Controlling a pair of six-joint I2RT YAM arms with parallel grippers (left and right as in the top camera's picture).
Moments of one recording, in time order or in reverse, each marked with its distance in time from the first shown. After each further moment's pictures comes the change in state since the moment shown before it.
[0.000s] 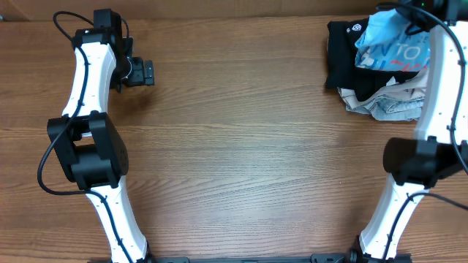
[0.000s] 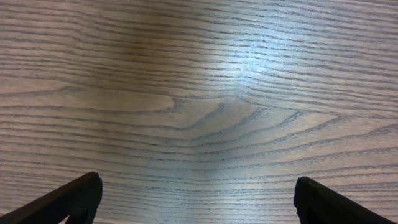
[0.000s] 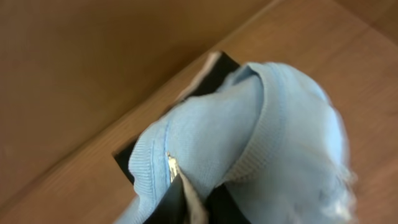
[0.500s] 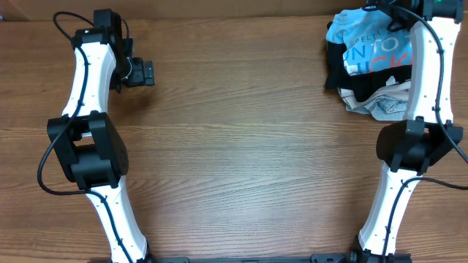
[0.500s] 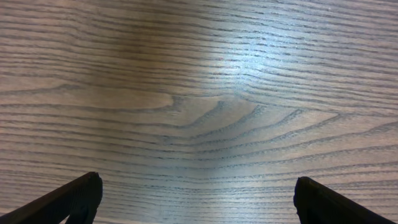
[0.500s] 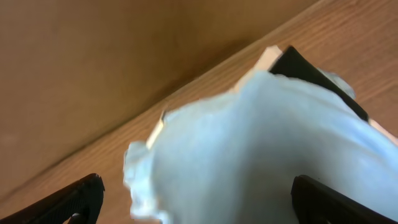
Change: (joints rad) left arm 0.000 0.000 0.000 -0.005 0.003 0.000; right arm -0.001 0.141 0.041 0.083 -0.134 -0.071
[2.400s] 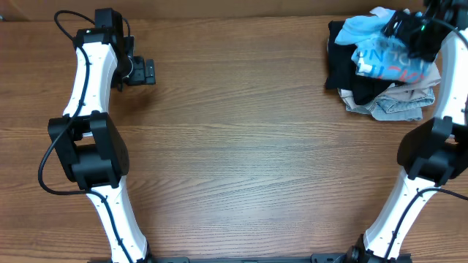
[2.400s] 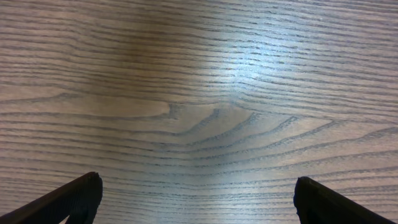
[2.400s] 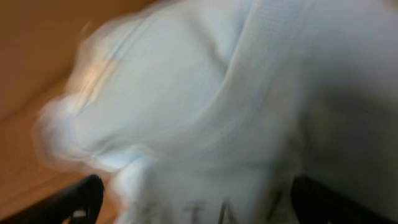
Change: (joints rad) left arm -0.007 0.000 0.000 0.020 0.000 0.000; right arm -0.155 -0.072 -0.182 -0.098 -0.316 -0.168
